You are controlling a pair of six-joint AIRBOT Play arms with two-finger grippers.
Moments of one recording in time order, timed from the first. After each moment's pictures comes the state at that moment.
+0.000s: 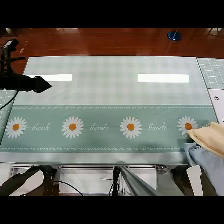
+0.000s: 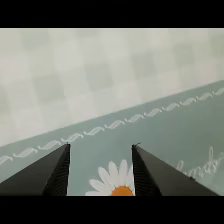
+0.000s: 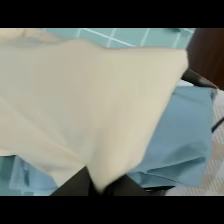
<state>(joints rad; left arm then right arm) 0.20 -1.10 1.11 1.04 -1.18 -1.06 -1.18 -0.77 1.14 -1.70 1.73 1.67</state>
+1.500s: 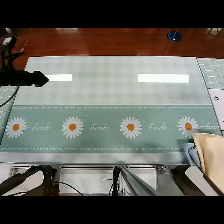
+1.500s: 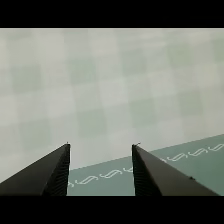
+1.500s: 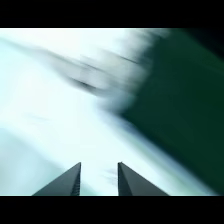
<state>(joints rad) 0.18 -1.20 1.11 1.10 -0.99 -1.06 -0.85 -1.03 1.01 -1.29 0.73 1.46</state>
